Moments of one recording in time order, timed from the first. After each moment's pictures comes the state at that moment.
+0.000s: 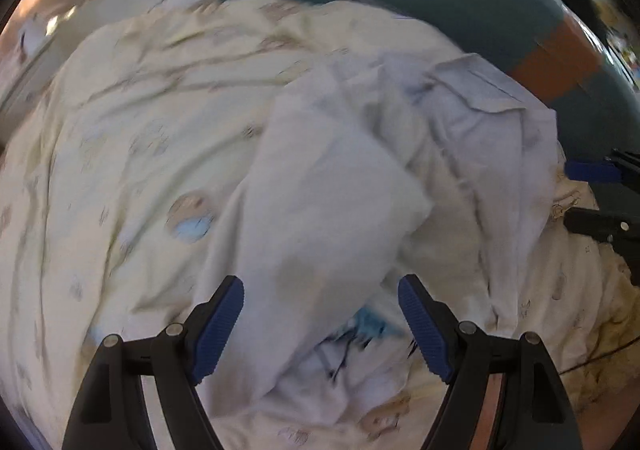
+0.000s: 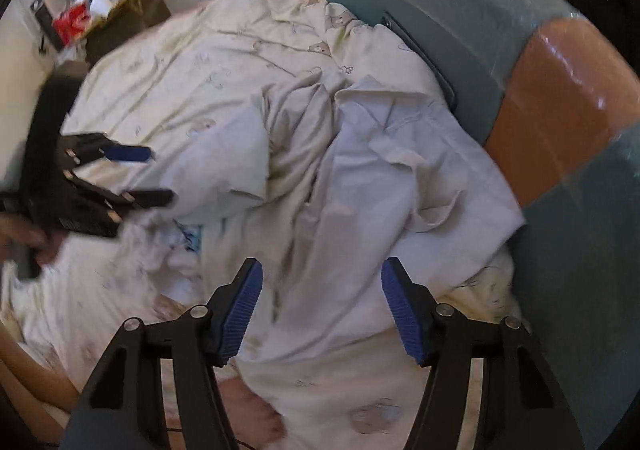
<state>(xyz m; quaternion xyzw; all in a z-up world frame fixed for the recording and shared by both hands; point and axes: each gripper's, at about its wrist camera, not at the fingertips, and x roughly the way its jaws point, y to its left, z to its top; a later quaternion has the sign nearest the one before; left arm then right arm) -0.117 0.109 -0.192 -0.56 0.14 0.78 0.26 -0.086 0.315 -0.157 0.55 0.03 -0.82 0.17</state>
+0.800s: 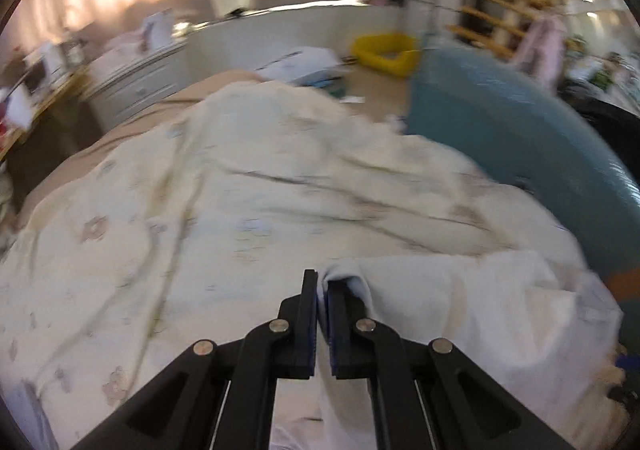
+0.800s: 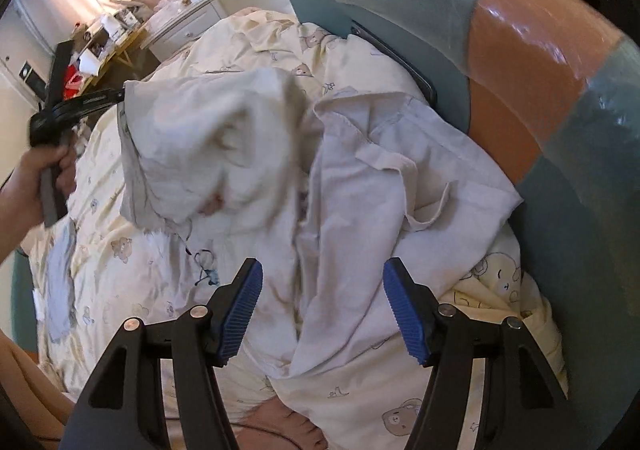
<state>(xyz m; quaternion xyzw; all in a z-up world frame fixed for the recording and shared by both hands) -0.234 -0.017 -0.115 -0.46 0.04 0.89 0.07 -0.088 0.335 -0.148 0.53 -0.06 -0.83 0.16</state>
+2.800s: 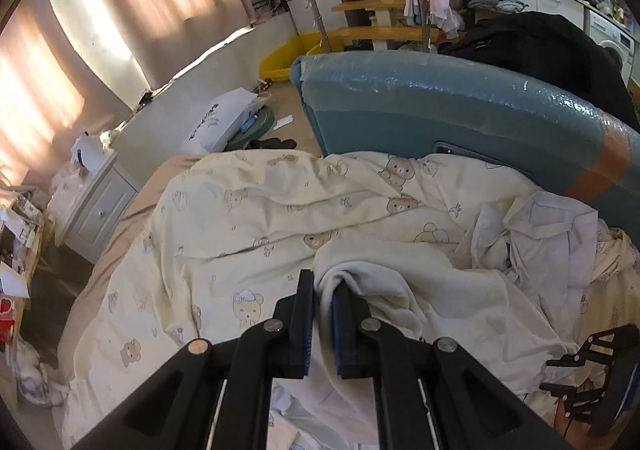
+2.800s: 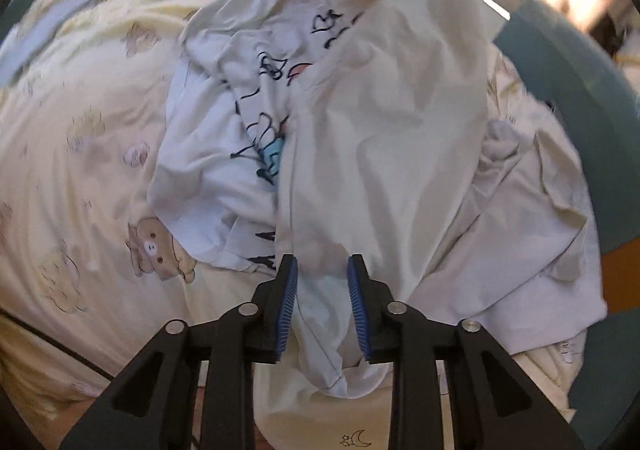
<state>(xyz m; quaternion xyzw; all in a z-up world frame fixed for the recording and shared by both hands) -0.219 0.063 -0.043 -0.40 0.25 0.85 0.23 -0.009 0.188 -0.251 0.44 0.33 -0.79 0.26</state>
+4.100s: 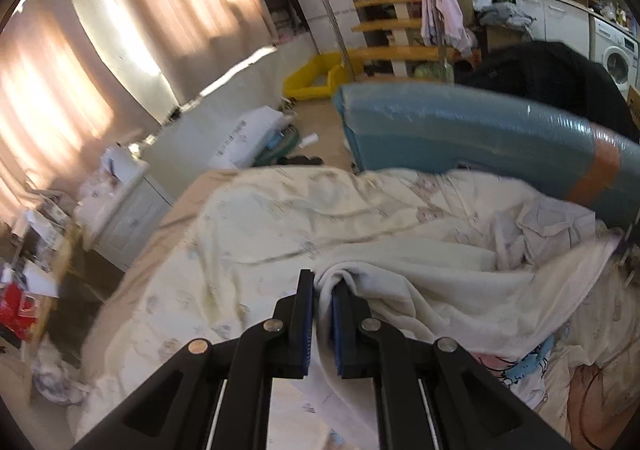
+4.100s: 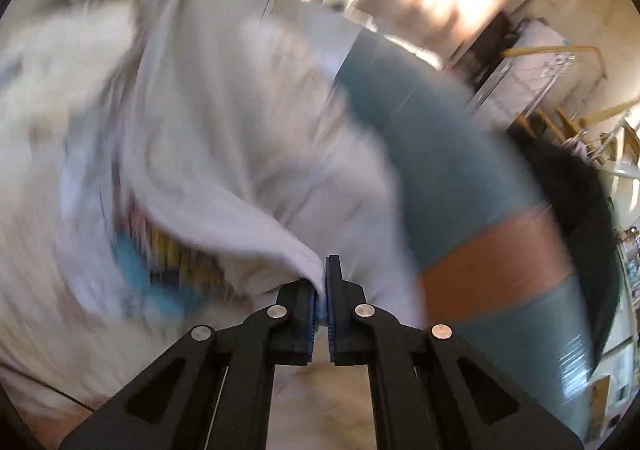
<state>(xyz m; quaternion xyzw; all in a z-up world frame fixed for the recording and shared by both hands) -0.197 0.008 0.019 -0.36 0.26 0.87 0.20 -0.073 0.262 -0.094 0.34 0.29 -0.89 0.11</state>
